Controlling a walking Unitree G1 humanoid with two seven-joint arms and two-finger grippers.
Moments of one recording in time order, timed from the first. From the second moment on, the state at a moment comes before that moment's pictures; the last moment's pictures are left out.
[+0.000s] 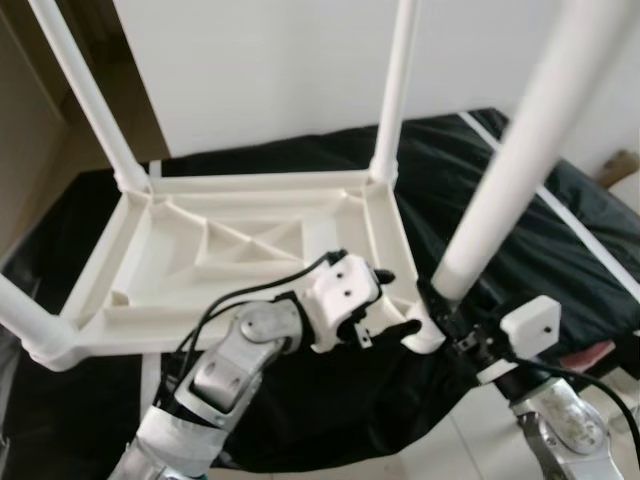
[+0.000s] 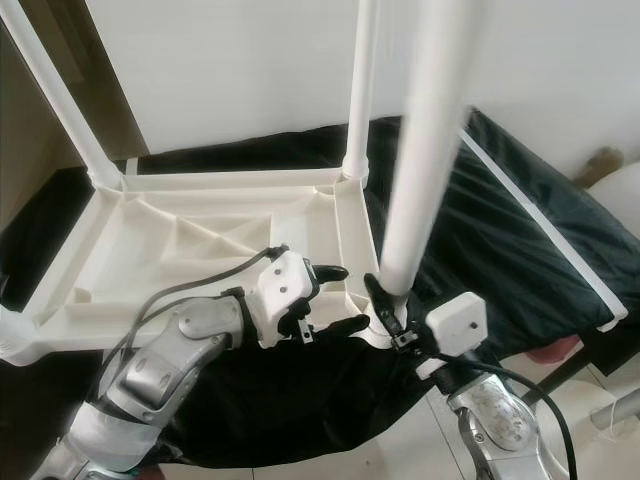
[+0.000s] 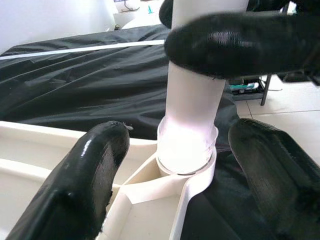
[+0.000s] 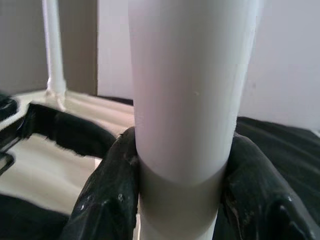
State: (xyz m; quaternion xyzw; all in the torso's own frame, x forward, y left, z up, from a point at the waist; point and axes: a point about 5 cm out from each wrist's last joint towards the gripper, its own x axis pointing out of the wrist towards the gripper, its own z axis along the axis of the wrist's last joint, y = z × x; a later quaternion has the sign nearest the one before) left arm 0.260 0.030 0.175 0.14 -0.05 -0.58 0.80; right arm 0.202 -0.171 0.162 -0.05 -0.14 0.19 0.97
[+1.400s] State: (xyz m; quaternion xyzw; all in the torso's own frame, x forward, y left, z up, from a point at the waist) left arm 0.261 0.031 0.180 0.13 -0.06 -0.58 0.80; right arm 0.233 -0.189 0.169 -0.02 -0.06 0.30 0.95
